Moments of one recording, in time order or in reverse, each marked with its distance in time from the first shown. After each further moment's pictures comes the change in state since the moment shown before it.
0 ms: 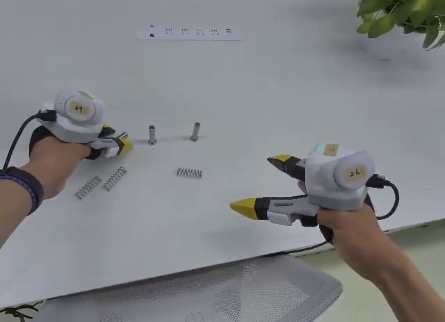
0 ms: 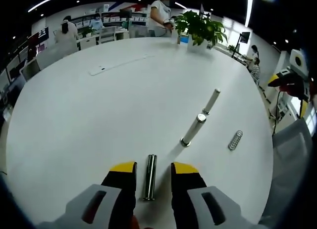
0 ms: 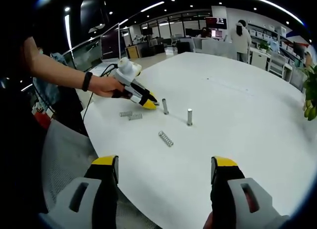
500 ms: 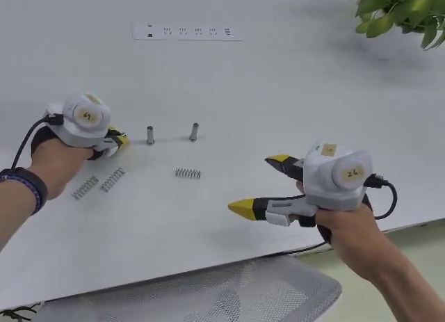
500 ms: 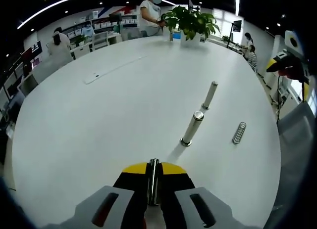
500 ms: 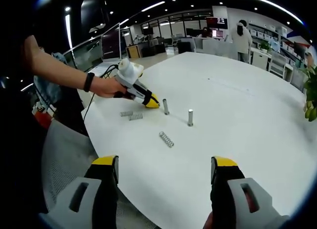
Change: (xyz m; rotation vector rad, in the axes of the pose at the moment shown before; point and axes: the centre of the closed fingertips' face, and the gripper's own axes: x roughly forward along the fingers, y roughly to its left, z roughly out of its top) left arm 0.006 -0.001 0.005 0.125 0.006 0.019; right arm 0.003 0.000 0.001 -0.004 0.002 0.006
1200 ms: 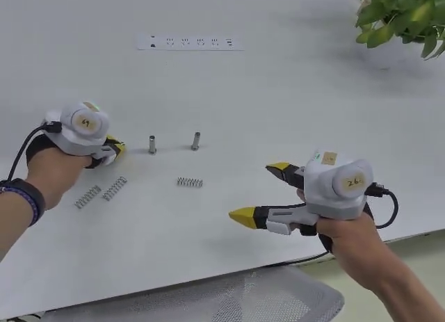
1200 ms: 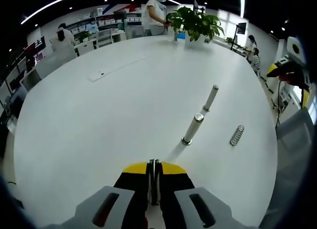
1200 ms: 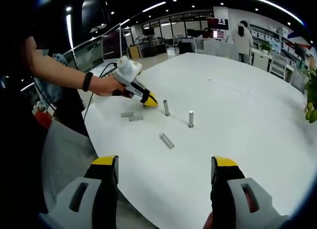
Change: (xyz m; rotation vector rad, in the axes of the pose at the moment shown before) left arm -0.014 0.007 0.002 -0.045 0.010 0.020; right arm 0.001 0.002 0.002 -0.006 -0.004 0.006
